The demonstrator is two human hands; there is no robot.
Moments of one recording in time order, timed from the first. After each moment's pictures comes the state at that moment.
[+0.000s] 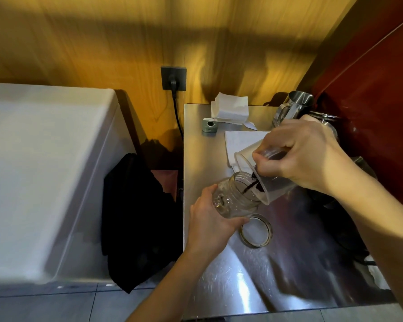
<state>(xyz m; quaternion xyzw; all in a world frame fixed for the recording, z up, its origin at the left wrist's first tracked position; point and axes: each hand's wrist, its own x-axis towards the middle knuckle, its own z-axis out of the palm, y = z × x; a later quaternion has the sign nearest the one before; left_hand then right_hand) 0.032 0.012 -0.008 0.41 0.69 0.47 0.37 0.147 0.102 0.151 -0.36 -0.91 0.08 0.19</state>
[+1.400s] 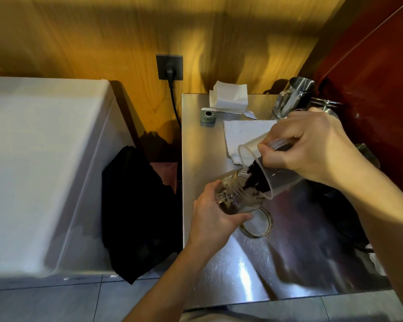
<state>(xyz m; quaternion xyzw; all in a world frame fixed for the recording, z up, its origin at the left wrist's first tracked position) 0.037 0.007 -0.019 0.43 0.68 0.46 0.39 0.160 0.103 0.140 -0.37 -0.89 0.08 0.24</state>
